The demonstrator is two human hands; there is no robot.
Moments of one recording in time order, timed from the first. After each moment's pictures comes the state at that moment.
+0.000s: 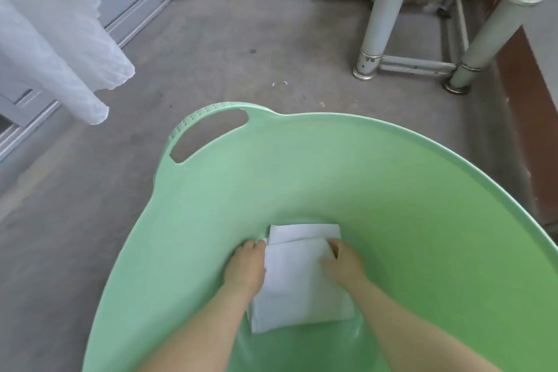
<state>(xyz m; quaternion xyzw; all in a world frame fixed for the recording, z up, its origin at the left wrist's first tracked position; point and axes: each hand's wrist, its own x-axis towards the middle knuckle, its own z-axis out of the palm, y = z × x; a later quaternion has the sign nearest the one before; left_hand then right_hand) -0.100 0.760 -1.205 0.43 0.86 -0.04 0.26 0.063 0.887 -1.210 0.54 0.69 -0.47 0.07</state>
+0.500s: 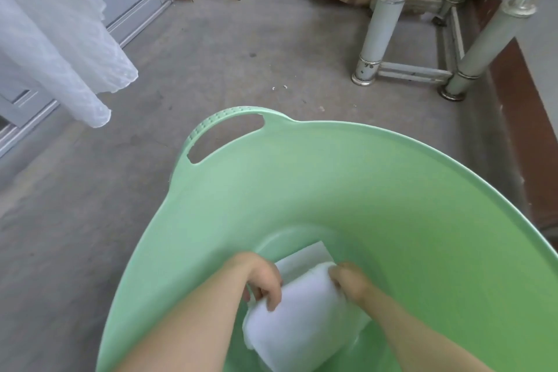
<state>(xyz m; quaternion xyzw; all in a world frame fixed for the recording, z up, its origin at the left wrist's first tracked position) -0.107 0.791 -1.168 0.33 0.66 -0.18 0.65 0.076 0.880 -1.186 0.54 0.63 -0.55 0.13</state>
